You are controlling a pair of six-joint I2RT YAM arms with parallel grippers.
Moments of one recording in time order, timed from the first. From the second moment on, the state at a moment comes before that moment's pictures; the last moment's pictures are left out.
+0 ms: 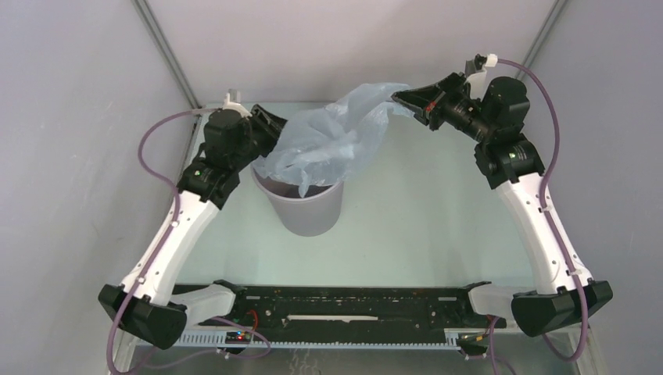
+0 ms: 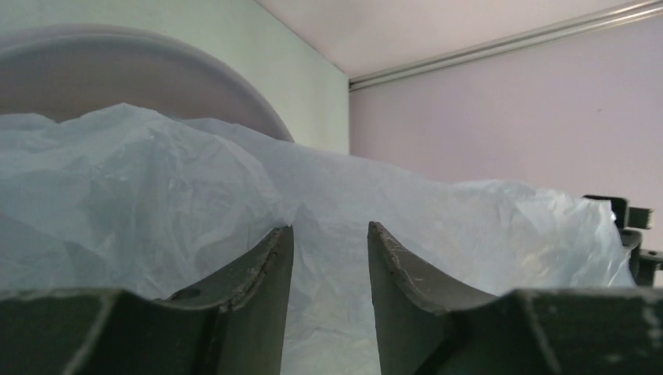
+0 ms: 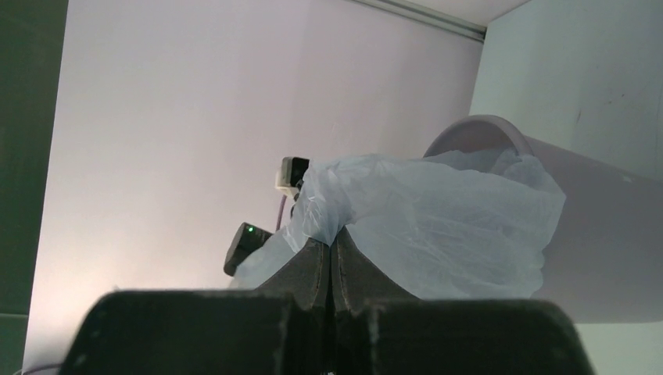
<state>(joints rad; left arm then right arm) -0.36 1.14 1.30 -0.43 0.12 -1.03 0.25 1.25 1.50 -0.25 -0.51 1.26</state>
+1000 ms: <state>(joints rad) -0.25 0.82 1.27 -0.58 0.06 -0.83 0.36 1.34 1.59 -0.30 -0.47 1.15</state>
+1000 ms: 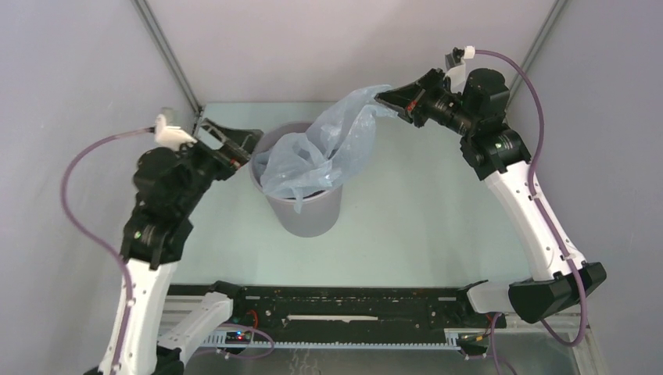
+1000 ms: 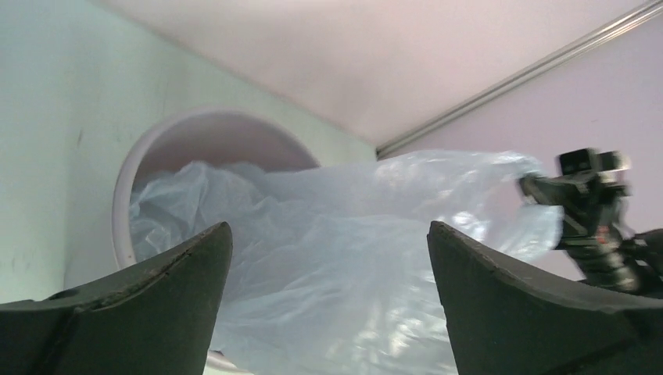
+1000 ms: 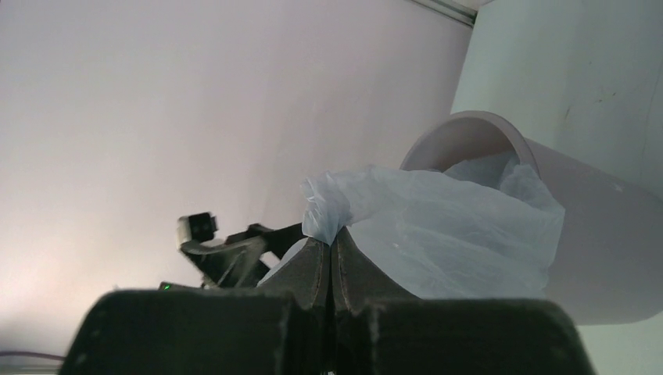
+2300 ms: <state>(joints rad) -1.22 1.03 1.66 -0.75 -0.20 0.25 0.38 1.34 1.59 -0.33 -0.43 1.14</state>
